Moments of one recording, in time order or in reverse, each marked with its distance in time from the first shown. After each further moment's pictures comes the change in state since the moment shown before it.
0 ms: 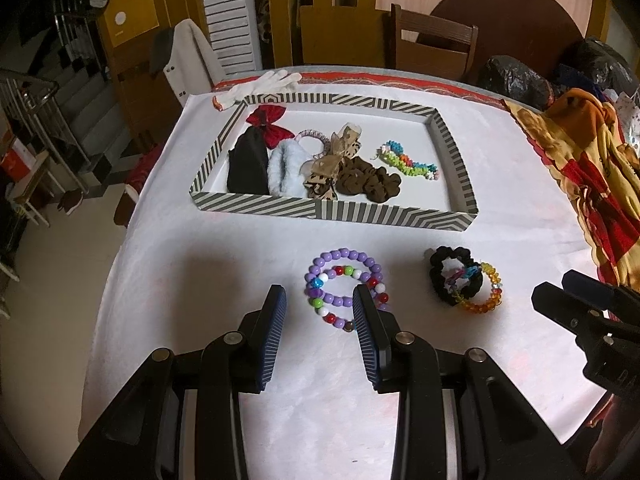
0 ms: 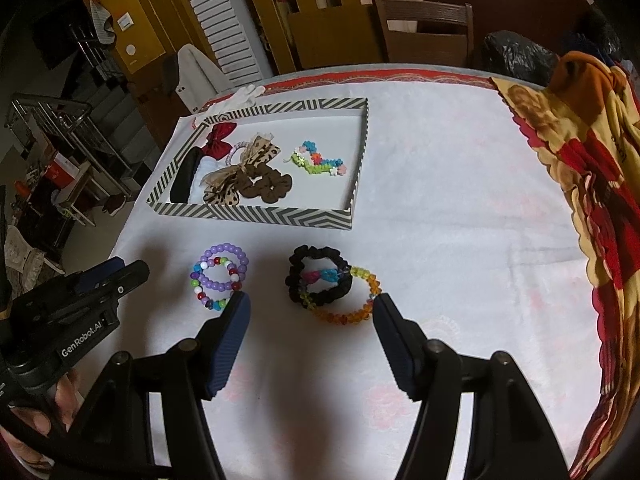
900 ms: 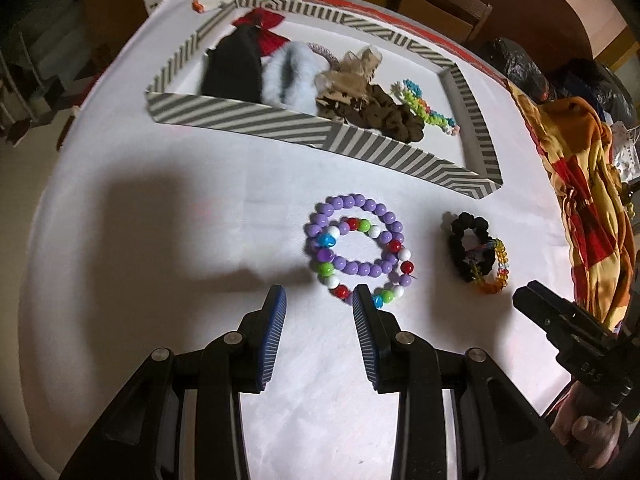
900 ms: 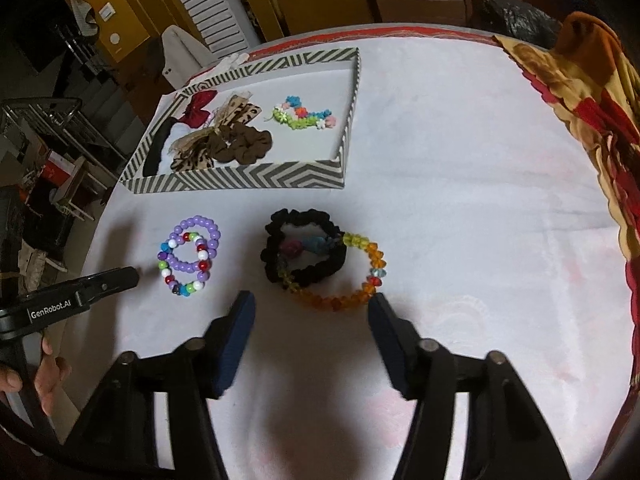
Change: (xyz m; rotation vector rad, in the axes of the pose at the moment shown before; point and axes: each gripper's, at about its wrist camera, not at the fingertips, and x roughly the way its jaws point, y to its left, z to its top) left arm 0.075 0.044 -0.005 -0.114 0.248 -0.235; right arm 0.059 -0.018 -0.018 0.052 0.076 0.015
